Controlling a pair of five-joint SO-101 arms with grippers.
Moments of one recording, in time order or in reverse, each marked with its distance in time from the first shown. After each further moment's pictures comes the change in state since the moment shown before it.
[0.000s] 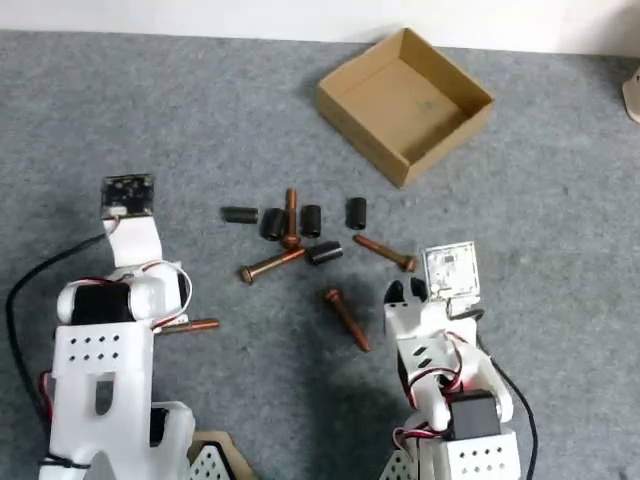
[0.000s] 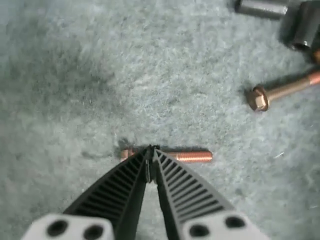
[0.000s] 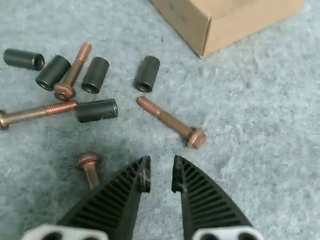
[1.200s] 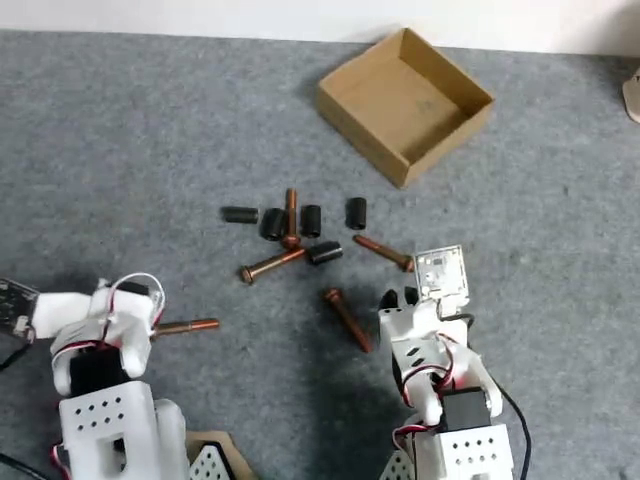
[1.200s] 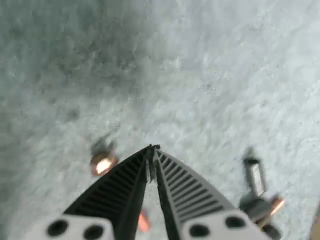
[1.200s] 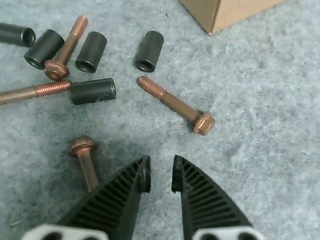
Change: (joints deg) left arm -10.8 -23.4 23.5 -15.6 53.9; right arm -0.7 0.4 6.6 -4.0 0.0
